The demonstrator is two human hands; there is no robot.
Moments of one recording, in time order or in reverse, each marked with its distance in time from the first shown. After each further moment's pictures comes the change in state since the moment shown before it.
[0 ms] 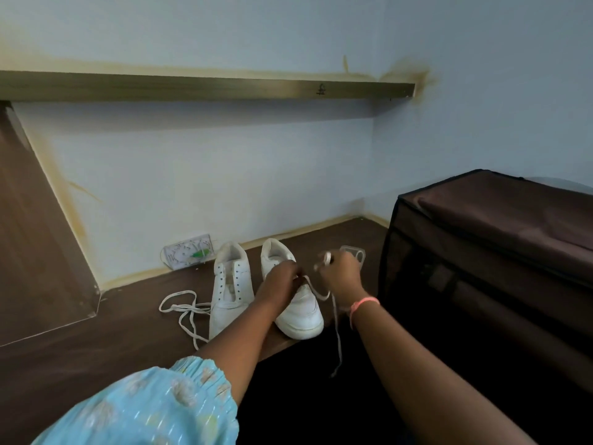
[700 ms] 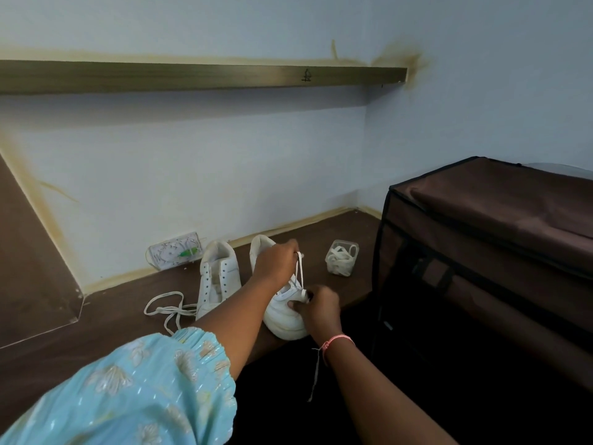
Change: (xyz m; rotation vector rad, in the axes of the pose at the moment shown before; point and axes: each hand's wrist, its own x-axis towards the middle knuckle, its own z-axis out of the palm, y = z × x) left_hand 0.050 0.005 0.006 0.237 -0.005 -0.057; right_hand -0.019 0.066 0.050 0.002 -0.043 -0.017
